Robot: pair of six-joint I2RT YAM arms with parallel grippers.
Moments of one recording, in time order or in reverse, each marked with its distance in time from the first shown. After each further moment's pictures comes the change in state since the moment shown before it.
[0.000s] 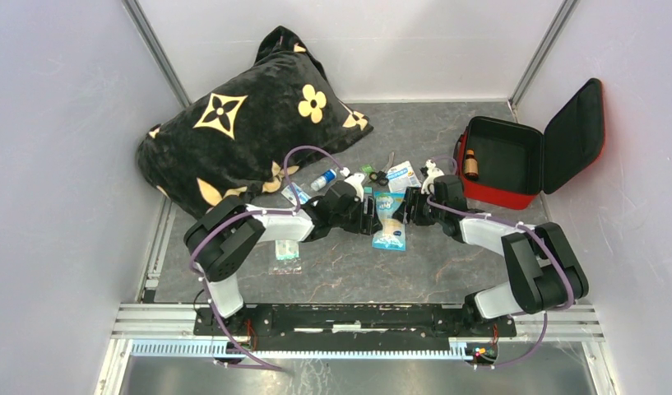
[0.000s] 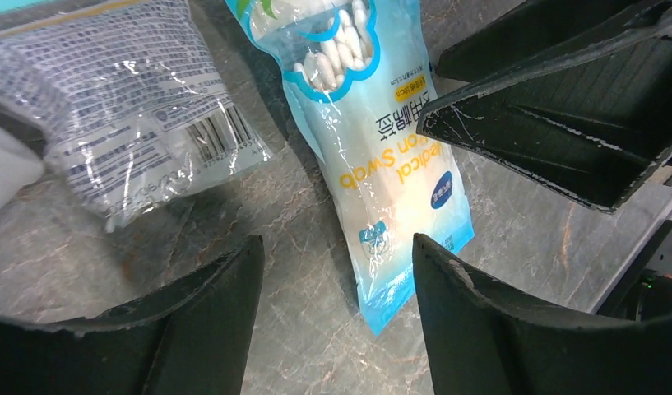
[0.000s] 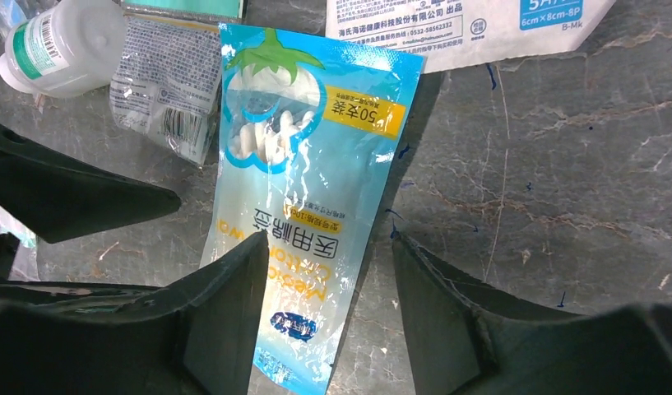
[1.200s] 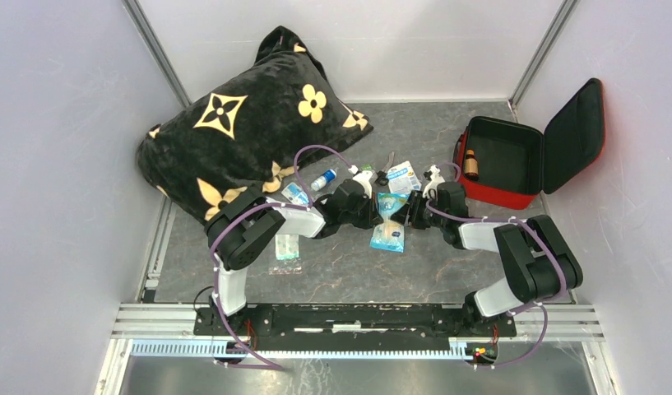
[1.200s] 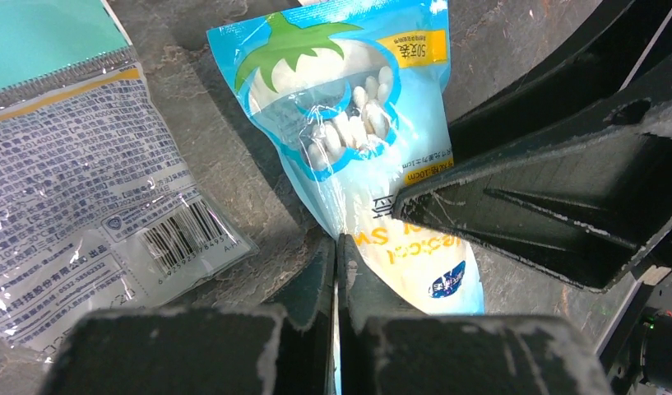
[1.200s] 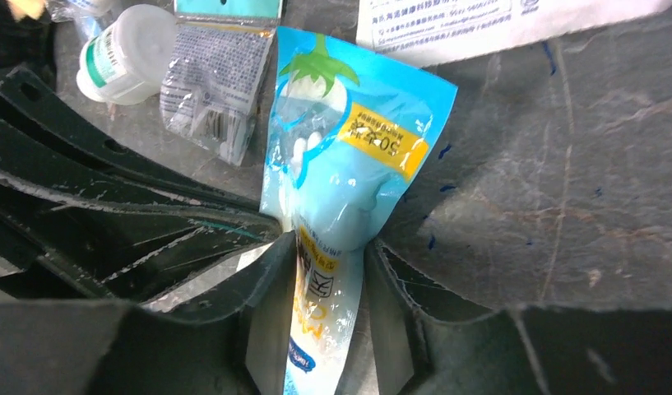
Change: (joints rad) left arm -0.009 0.166 0.086 0.127 0.002 -0.014; right arm -0.016 0.063 -0.090 0.245 -0.111 0.120
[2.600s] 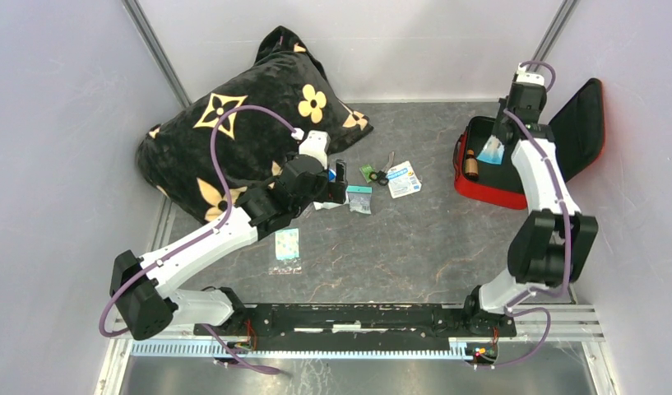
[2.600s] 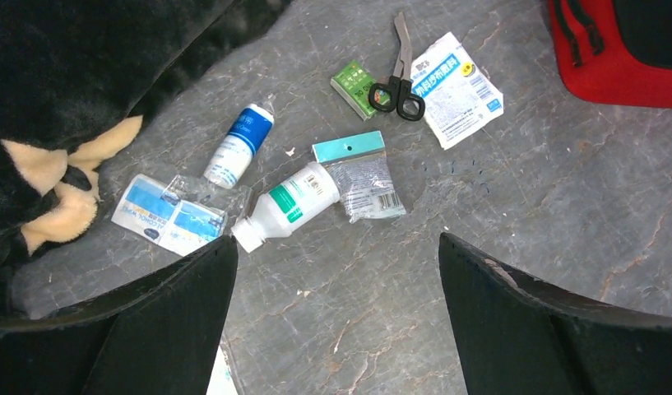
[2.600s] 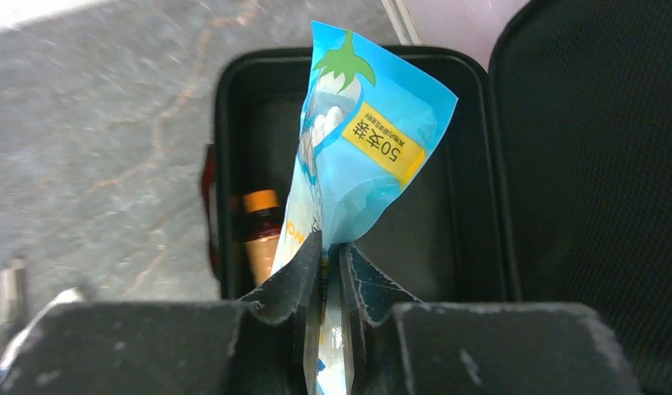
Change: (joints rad) left arm 0.013 -0.689 0.107 -0.695 -0.508 0.202; right arm -0.390 0.050 0.953 -0.792 0.686 -0.414
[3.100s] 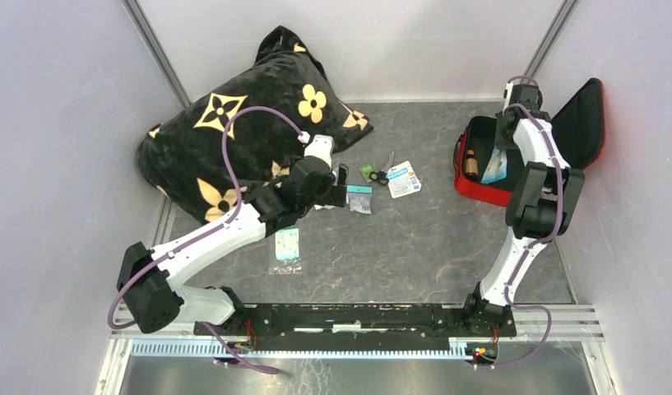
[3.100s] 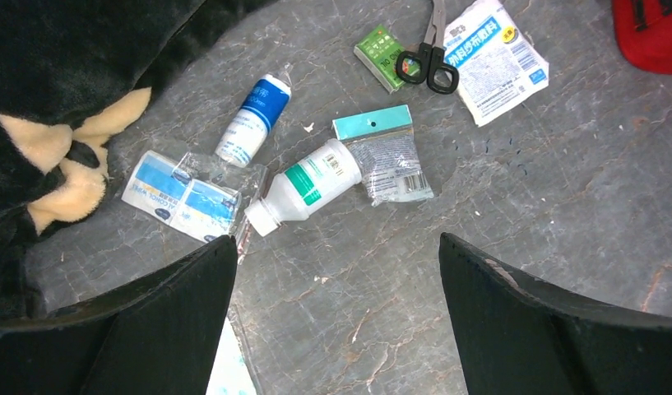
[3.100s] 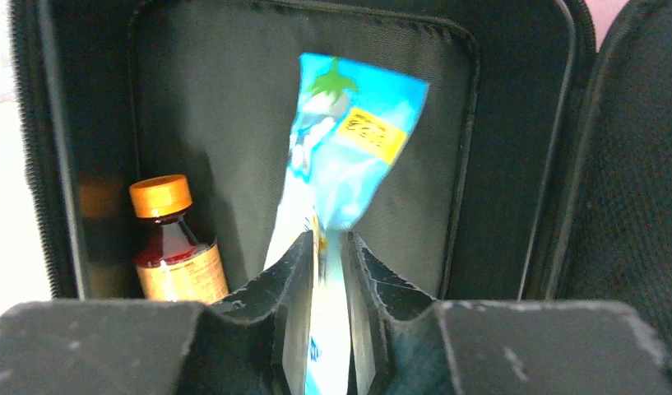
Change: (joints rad) left arm 0.001 0.049 0.000 -0.043 -0.019 0.000; right arm -0.111 0.428 0.284 -0.225 -0.077 -0.184
